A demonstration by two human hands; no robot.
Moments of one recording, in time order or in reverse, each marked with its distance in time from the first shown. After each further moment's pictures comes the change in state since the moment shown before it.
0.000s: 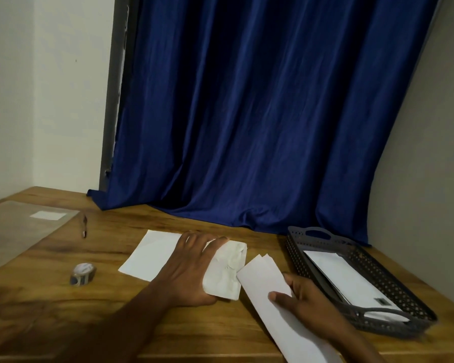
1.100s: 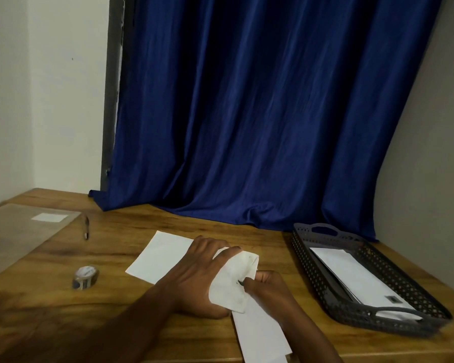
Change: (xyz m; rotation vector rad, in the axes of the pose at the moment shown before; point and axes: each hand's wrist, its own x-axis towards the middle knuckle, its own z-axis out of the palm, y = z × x) left_hand 0.000 0.009 -0.014 -0.068 -0.176 0.091; right_hand 0.061 -0.002 0.076 0.440 0.067 0.165
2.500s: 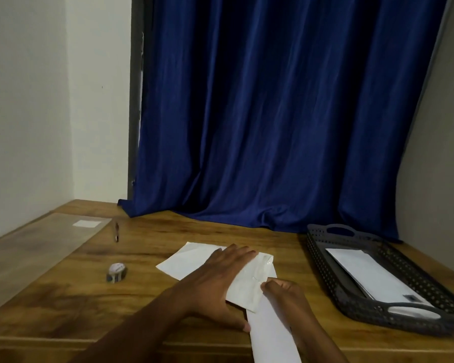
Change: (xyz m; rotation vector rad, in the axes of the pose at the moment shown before) left_hand -0.025 0.038 -0.030 -0.160 -0.241 -0.031; right_hand -0.046 -0.001 -0.002 0.183 0.042 0.047
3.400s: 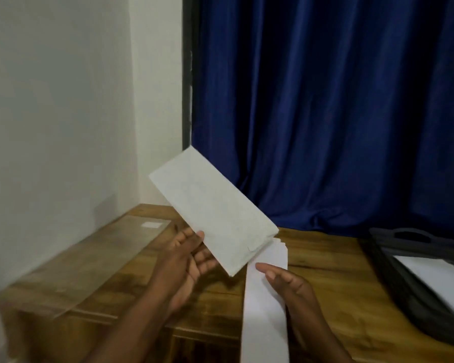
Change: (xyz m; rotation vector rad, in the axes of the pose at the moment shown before) left_hand -0.112 -0.006 -0.073 -1.594 0.955 -0.392; right_hand -0.029 -0.025 0.090 0.223 -0.284 -0.249
